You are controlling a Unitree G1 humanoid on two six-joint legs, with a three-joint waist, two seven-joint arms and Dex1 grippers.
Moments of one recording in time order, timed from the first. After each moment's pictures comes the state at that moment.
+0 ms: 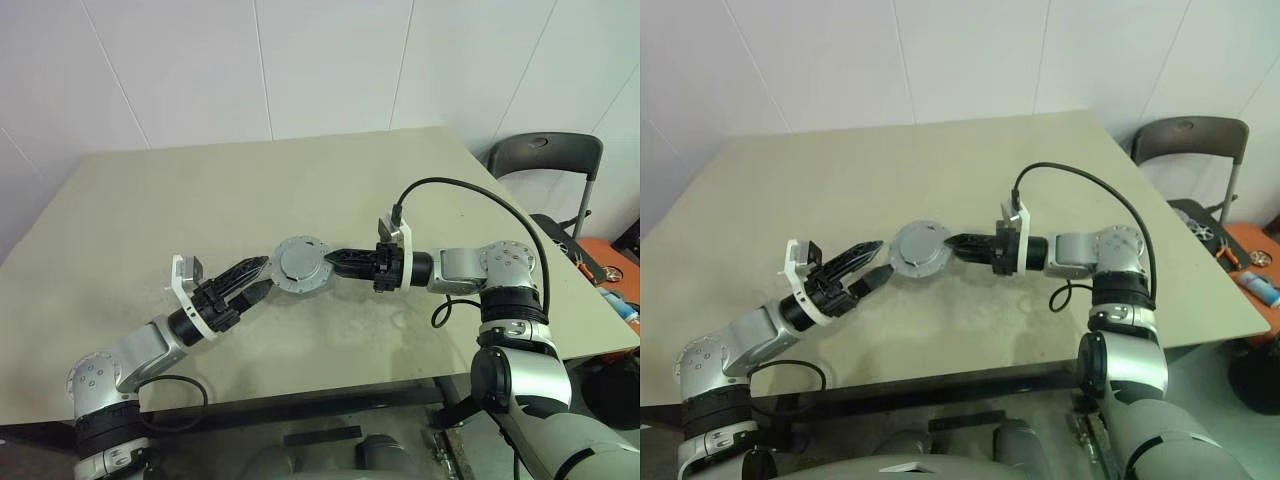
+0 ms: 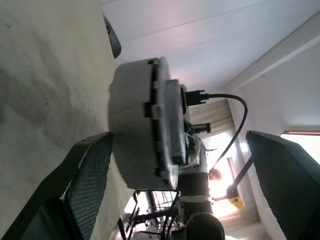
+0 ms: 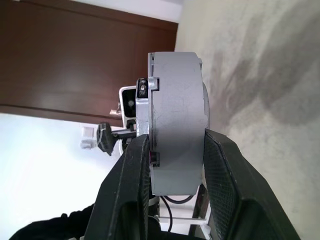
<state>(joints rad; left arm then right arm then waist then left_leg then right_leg) -0.18 0.31 0.46 0.04 -1.75 1.28 -0.11 -0.81 -0.29 -0.33 0.59 1.21 1.61 0.31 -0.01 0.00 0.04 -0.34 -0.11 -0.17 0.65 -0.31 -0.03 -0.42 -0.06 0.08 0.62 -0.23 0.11</state>
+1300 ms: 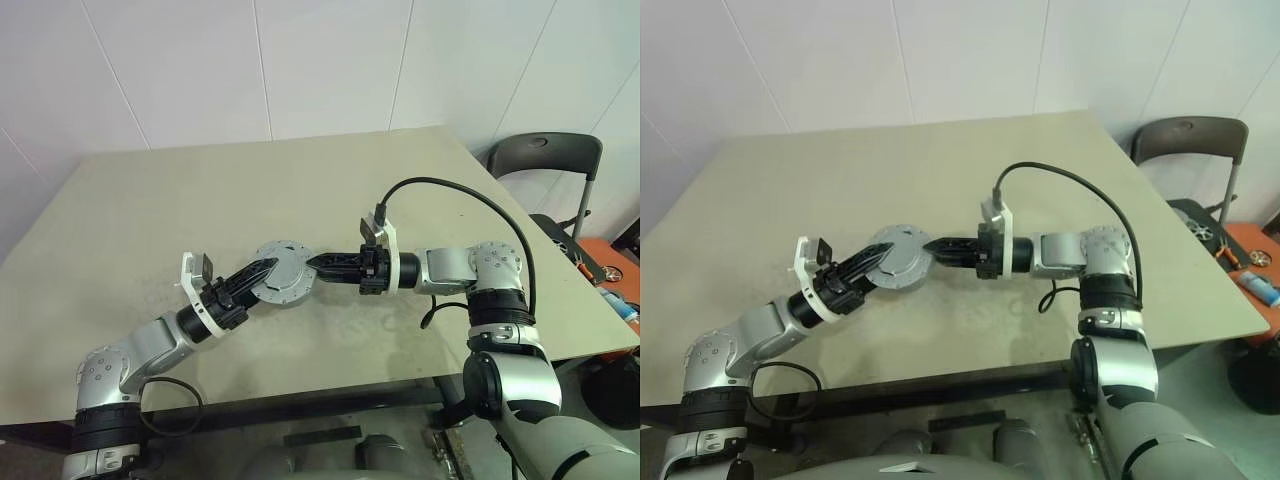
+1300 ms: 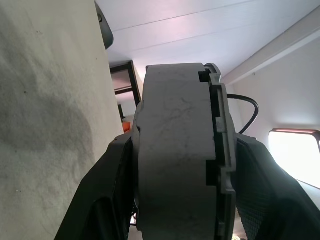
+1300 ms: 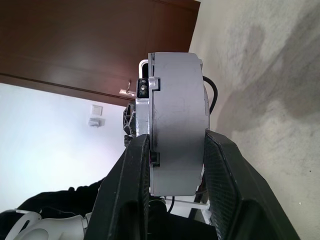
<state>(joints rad) -0.15 0.41 0.26 0.04 -1.90 1.12 -0.12 -0.79 -0.26 -0.25 0.52 1.39 1.61 0.21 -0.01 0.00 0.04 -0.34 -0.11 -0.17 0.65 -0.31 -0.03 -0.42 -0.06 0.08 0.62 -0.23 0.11</state>
